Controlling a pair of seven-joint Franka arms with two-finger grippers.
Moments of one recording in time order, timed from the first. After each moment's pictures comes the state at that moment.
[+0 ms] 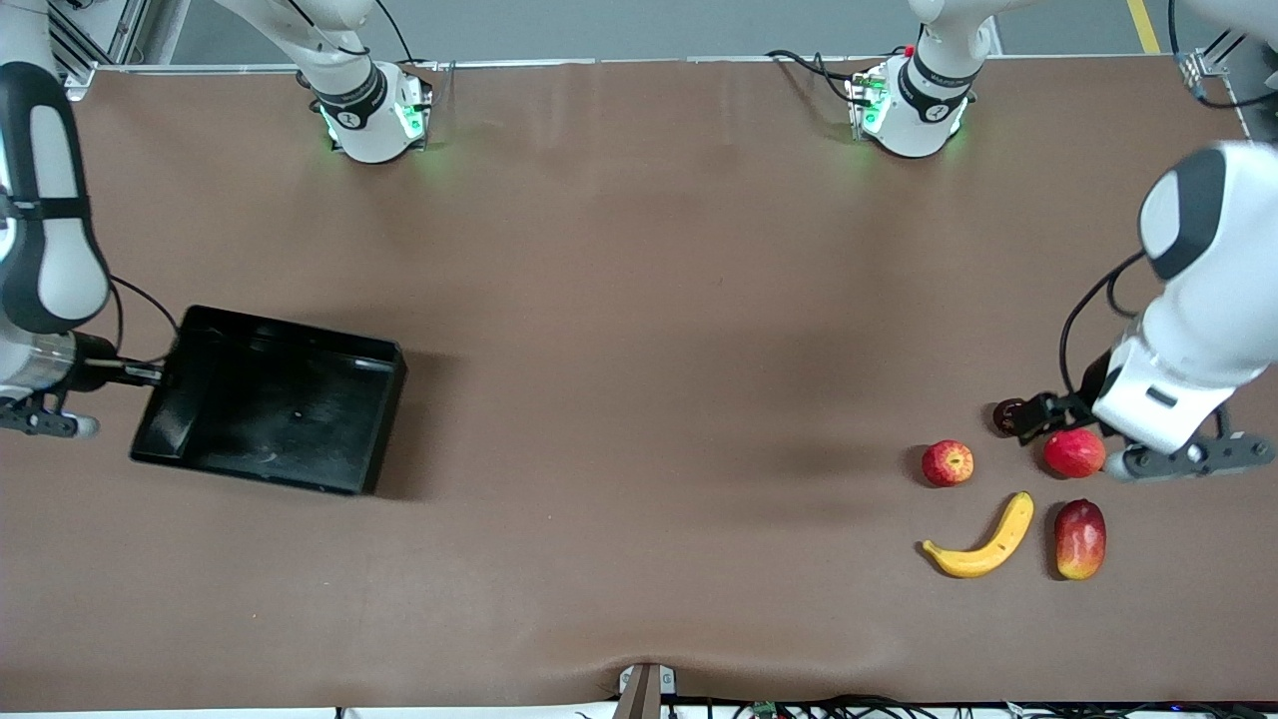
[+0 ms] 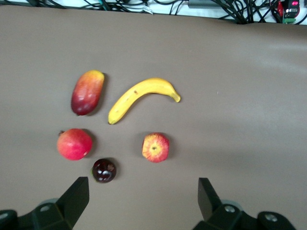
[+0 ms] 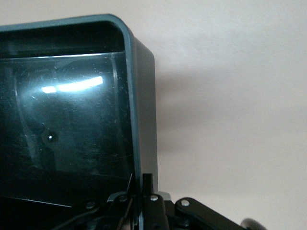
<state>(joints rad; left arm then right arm) 0.28 0.32 -0.47 -1.46 0.24 1.88 -0.32 -0.30 0.36 -0.08 -1.86 0.09 2.07 -0.29</state>
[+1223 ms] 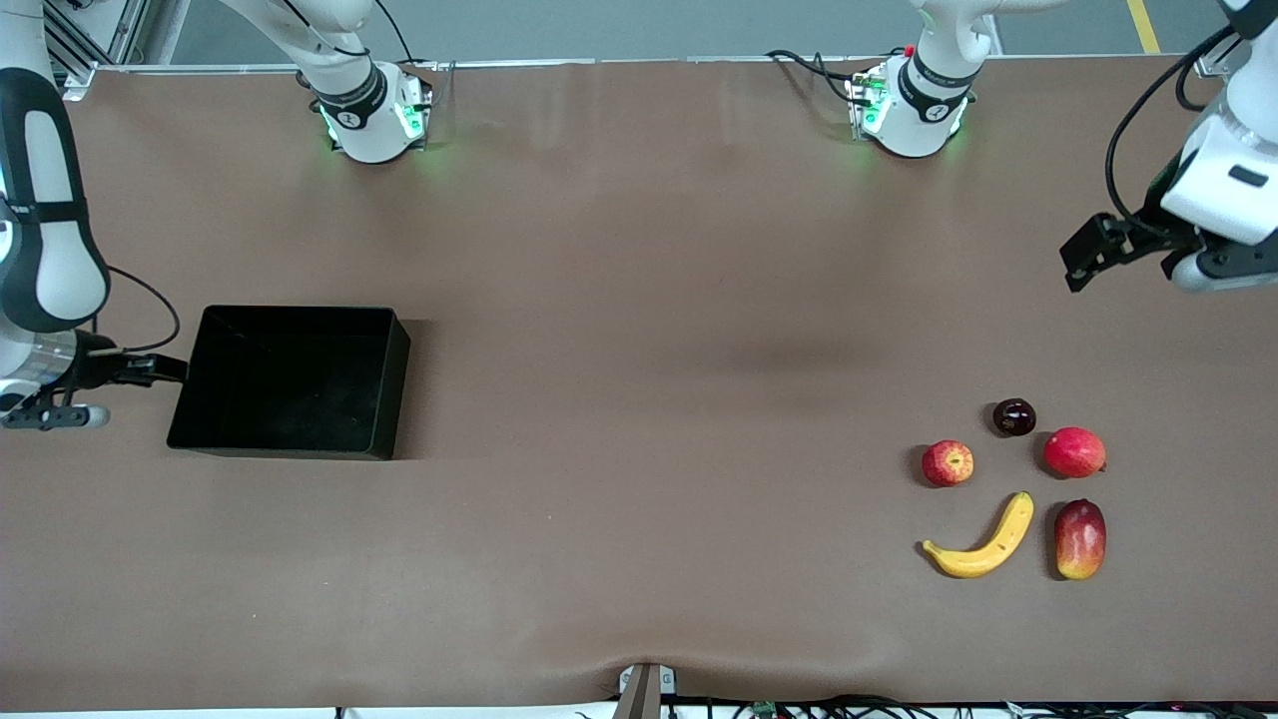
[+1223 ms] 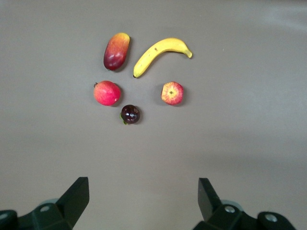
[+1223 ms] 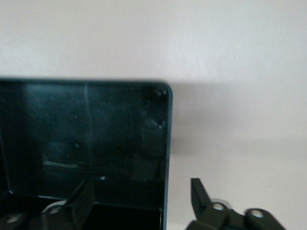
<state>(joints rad) 0.01 -0.06 -0.15 -1.66 0.10 1.68 -0.23 -0.29 0.37 -0.05 -1.81 0.11 2.07 -0.42</state>
